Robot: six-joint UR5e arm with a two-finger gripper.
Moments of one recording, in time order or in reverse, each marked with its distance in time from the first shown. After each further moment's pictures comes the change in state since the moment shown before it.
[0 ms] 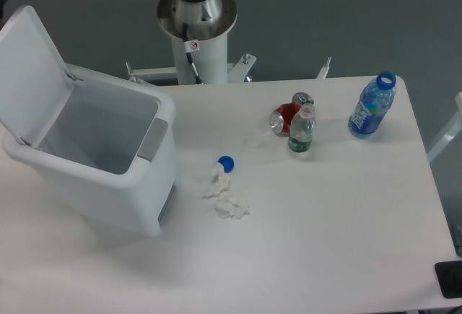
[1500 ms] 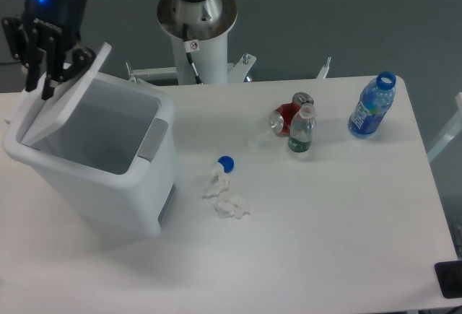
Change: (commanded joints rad) arm 0.199 -0.011 -0.012 0.000 0.092 0.083
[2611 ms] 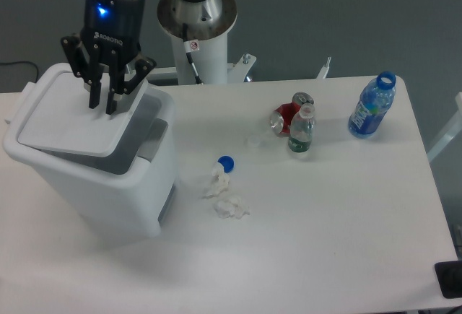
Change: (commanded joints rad) arm 0.120 0.000 -0.002 -0.002 0.064 0.064
